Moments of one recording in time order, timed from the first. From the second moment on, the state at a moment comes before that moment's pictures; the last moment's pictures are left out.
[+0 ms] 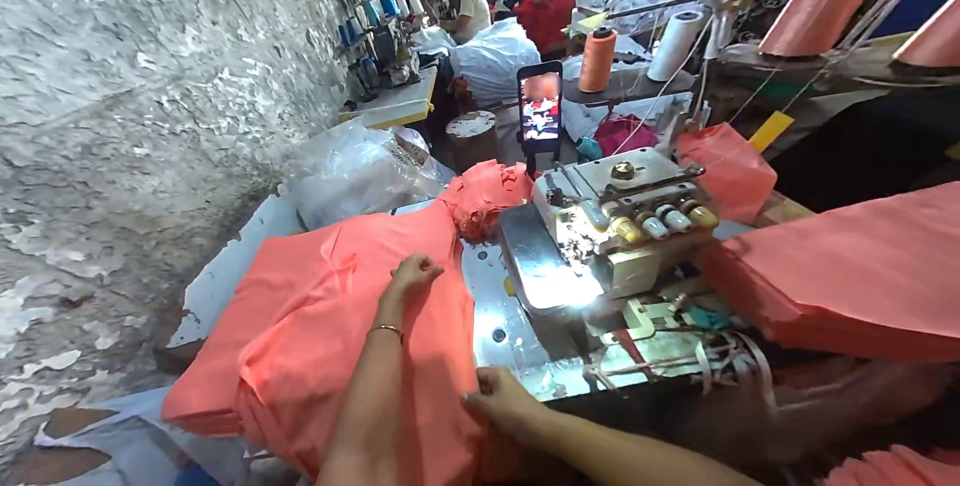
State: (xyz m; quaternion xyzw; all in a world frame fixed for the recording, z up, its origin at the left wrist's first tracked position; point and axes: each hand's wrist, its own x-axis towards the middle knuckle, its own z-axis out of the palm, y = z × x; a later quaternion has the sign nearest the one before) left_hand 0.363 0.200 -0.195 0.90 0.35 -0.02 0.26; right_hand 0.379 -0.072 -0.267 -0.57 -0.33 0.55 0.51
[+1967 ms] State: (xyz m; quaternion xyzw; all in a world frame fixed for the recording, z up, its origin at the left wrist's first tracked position) left_hand 0.498 0.034 -0.164 0.94 0.33 0.04 0.12; right_hand 0.510 -0.221 -0.272 -0.62 -0.36 0.32 0.63
